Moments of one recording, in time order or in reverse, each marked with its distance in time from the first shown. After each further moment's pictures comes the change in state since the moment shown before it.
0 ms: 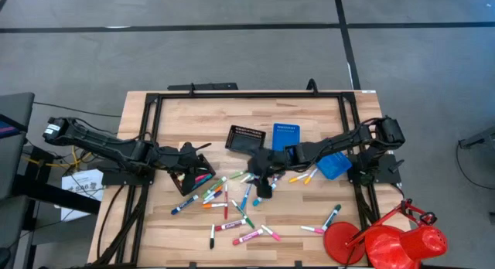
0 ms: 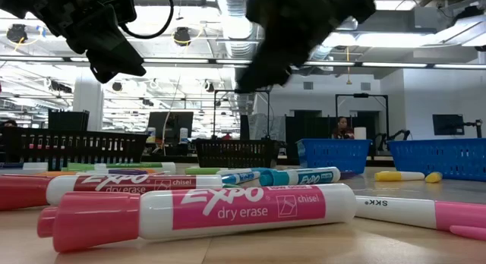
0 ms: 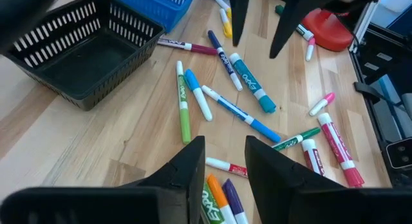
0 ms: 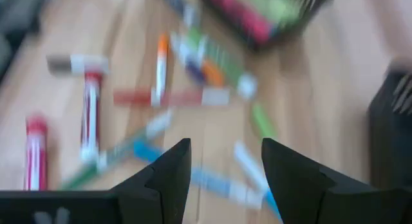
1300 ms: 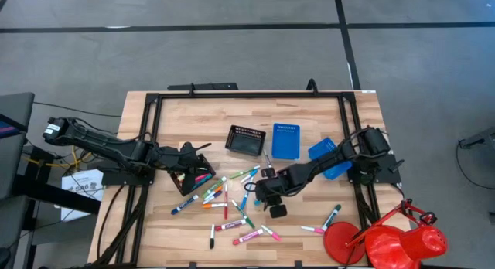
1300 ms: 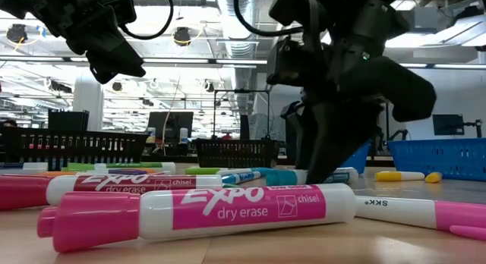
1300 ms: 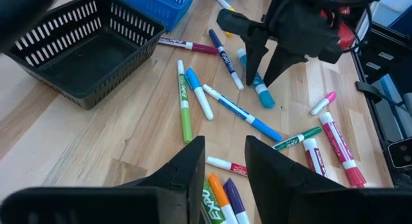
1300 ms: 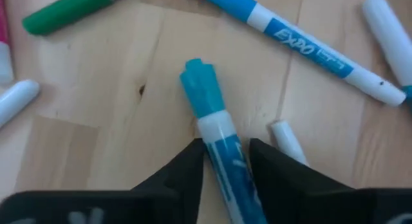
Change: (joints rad) left arm 0.000 0.000 -0.003 0.000 -0.001 0.000; right arm 0.143 0.187 0.000 -0.190 0.028 -0.045
